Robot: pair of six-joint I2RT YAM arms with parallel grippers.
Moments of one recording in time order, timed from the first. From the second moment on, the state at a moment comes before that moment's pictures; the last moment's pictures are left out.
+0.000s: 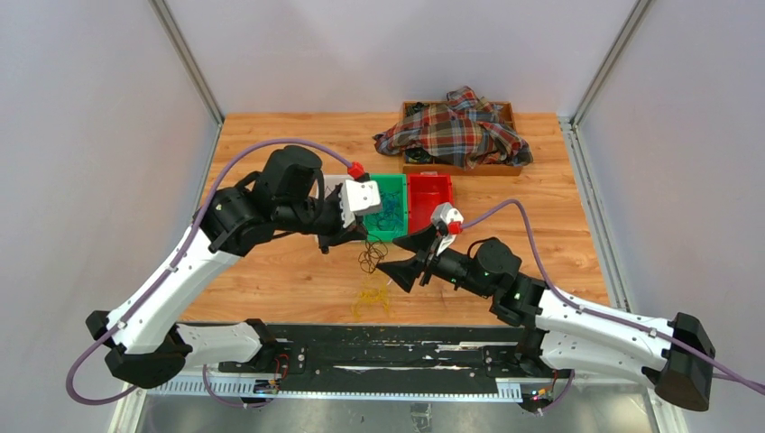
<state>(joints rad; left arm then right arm) -0.81 1.15 1.51 -1.03 0.44 0.41 1.07 0.87 0.57 0.38 -0.07 0.26</state>
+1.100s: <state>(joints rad) -0.81 1.17 1.99 -1.06 0.32 0.38 1.18 1.36 0.34 0.86 0.27 0.18</state>
